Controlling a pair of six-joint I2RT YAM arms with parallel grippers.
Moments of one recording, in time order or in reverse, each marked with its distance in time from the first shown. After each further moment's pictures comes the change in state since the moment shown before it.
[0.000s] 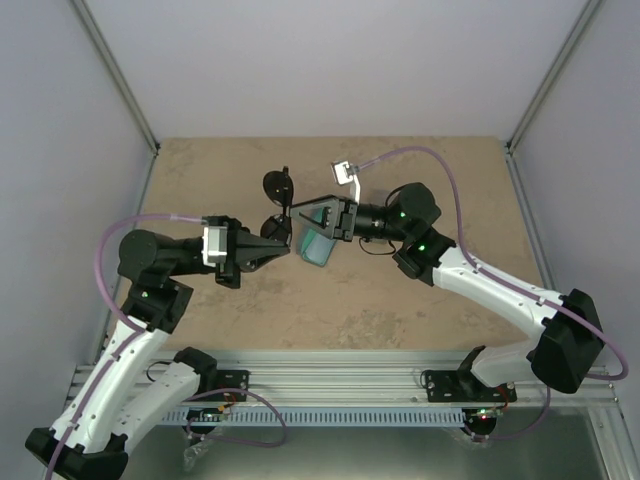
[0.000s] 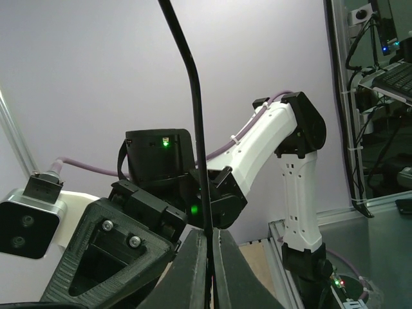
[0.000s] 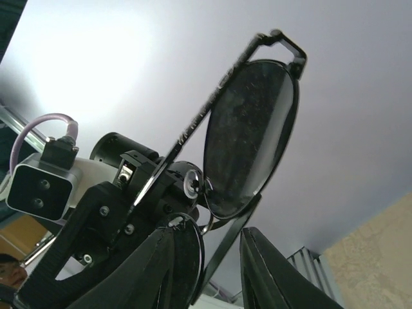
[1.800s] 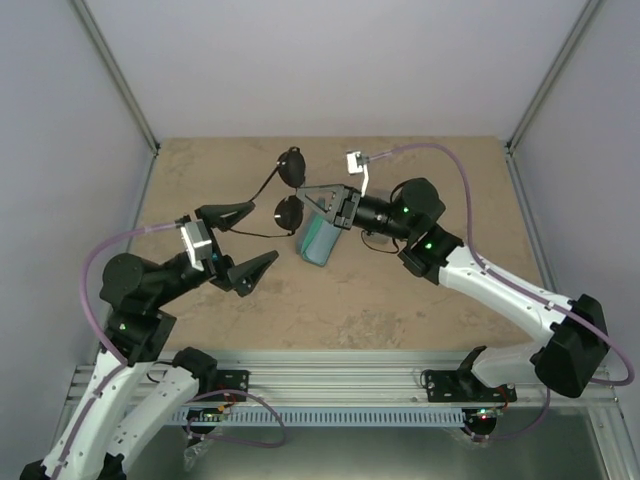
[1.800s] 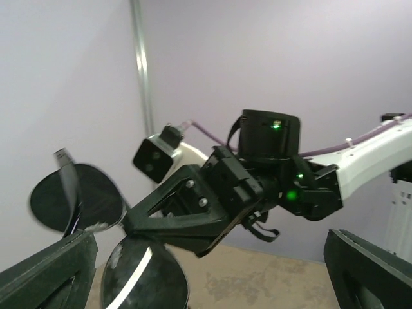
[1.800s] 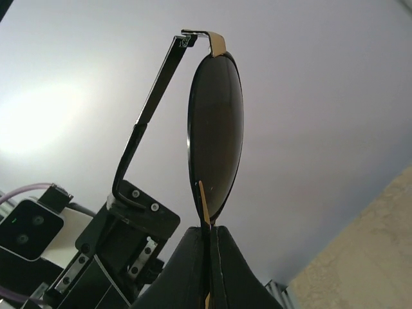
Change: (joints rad) left arm -0.006 -0.180 -0.024 -0.275 -0.418 0.006; right arm -0.008 -0.025 0.024 -0.098 0.170 -0.032
